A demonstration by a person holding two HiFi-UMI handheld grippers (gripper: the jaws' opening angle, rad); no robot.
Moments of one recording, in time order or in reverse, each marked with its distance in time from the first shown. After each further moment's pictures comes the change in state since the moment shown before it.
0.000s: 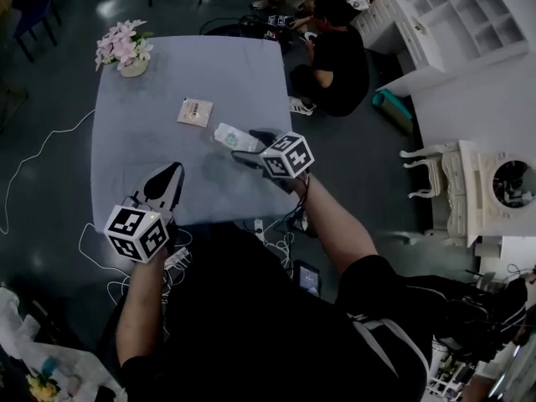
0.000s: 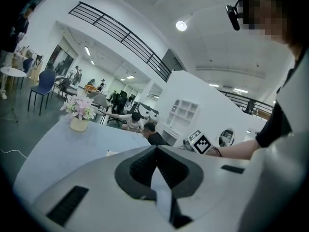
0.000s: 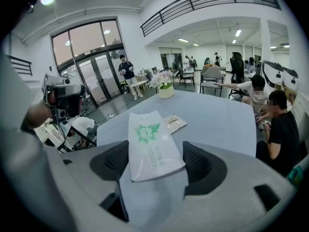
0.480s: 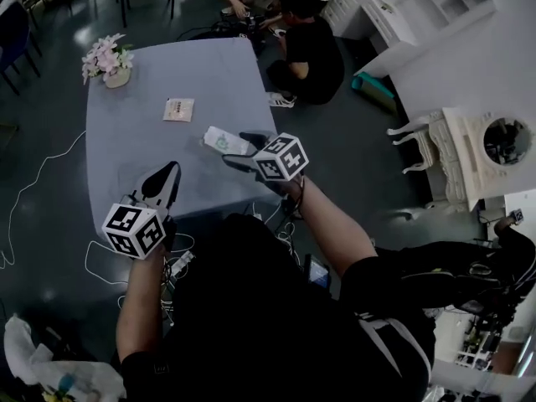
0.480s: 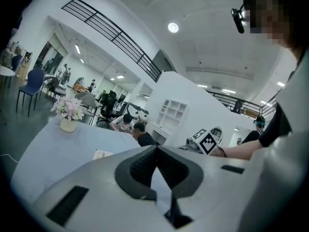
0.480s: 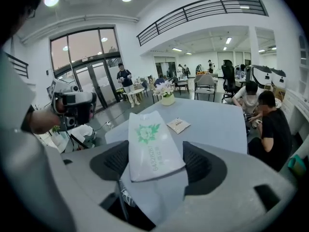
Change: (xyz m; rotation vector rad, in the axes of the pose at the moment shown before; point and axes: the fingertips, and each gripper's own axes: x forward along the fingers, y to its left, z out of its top) left arm -0.038 -0.052 -0.007 0.044 -0.002 -0.125; right arm -0.064 0.073 -0.013 0.046 -0.101 -0.067
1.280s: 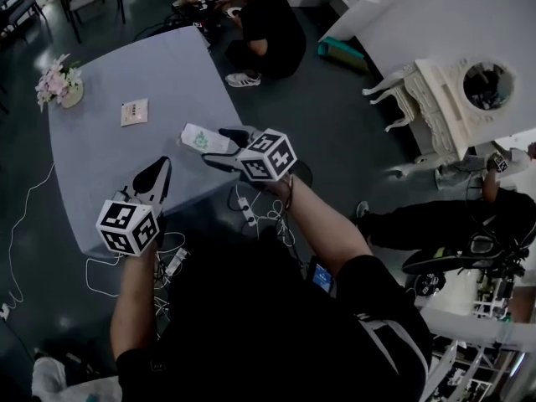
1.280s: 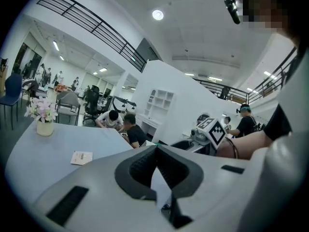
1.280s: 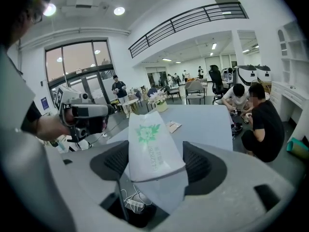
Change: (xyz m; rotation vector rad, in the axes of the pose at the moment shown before) left arm 0.060 -0.072 -0.024 0.130 0.118 -0.121; right arm -0.076 -0.001 -0.028 0.100 -0.127 -0.057
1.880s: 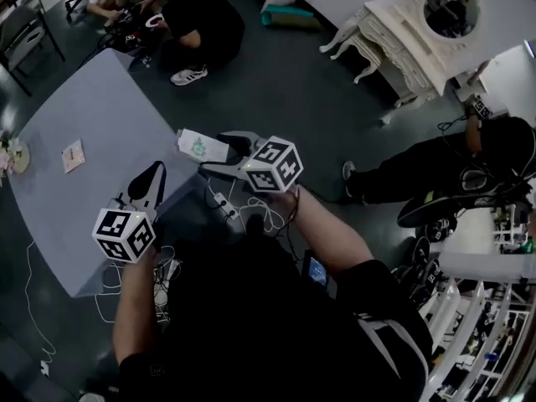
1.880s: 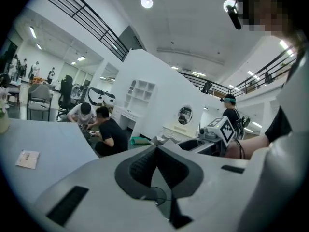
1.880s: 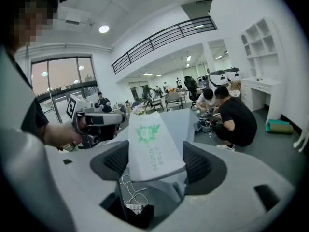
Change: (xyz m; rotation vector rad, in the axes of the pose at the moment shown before) left arm 0.132 -0.146 -0.018 0.060 0.083 -0.209; right arm -0.181 -0.072 -0.075 0.161 -0.160 -0.158
